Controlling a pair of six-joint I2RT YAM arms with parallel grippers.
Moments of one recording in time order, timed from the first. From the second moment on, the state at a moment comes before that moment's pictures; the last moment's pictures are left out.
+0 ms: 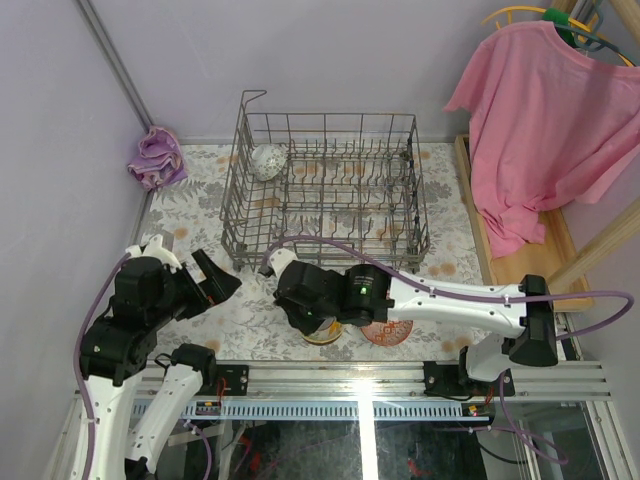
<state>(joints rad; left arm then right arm) -0.19 0.50 1.00 -1.16 0.18 -0.64 1.37 1.57 1.45 -0.76 0.12 0.45</state>
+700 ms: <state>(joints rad) -0.19 0.48 1.02 -1.16 0.18 -0.64 1.37 1.40 1.43 -0.68 -0.02 0.48</state>
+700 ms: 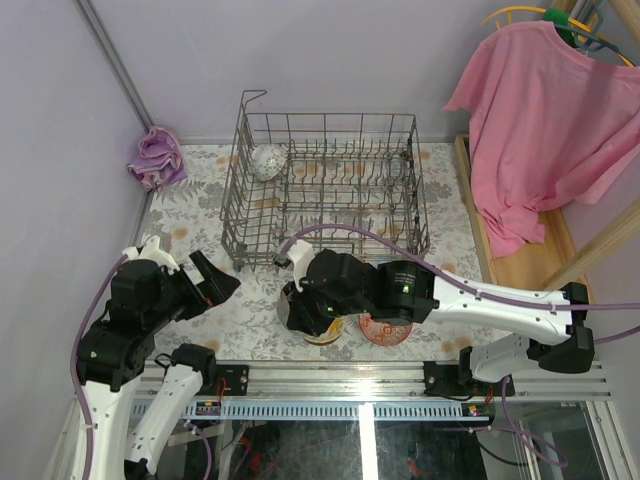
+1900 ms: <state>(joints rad) -0.19 0.43 1.05 -1.18 0.18 -0.66 0.67 1.91 1.96 -0.27 -0.39 0.71</state>
